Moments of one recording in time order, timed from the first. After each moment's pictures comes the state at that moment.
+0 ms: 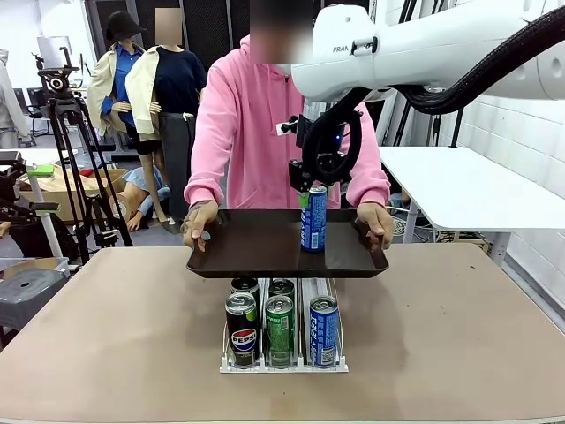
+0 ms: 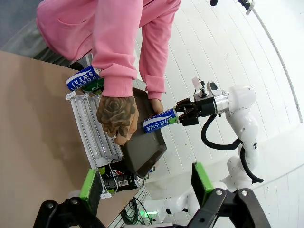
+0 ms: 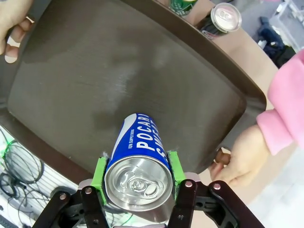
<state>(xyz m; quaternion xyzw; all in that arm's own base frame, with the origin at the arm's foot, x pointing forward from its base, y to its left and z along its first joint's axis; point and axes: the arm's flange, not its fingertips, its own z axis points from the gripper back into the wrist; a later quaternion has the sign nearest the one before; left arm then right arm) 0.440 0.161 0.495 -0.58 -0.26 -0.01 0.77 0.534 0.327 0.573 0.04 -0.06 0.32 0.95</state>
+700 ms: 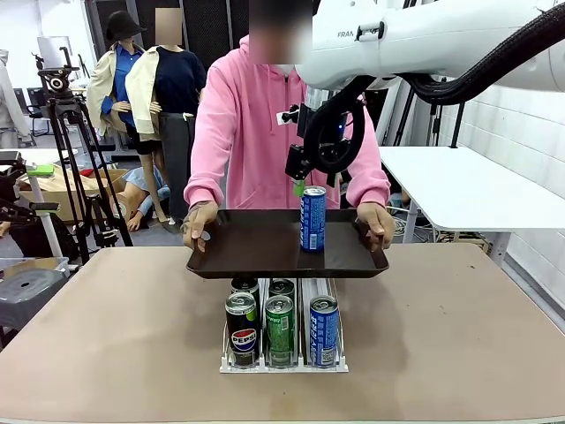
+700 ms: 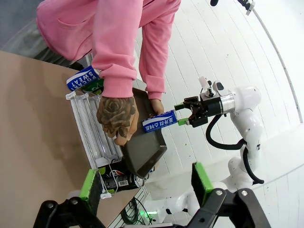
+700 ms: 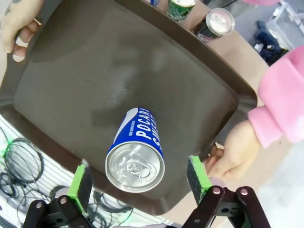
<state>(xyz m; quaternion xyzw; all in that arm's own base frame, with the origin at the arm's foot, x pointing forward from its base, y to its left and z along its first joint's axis) 0.440 0.161 0.495 -0.58 -0.26 -0.01 0.77 0.526 0.324 0.597 0.04 -0.07 0.32 0.94</state>
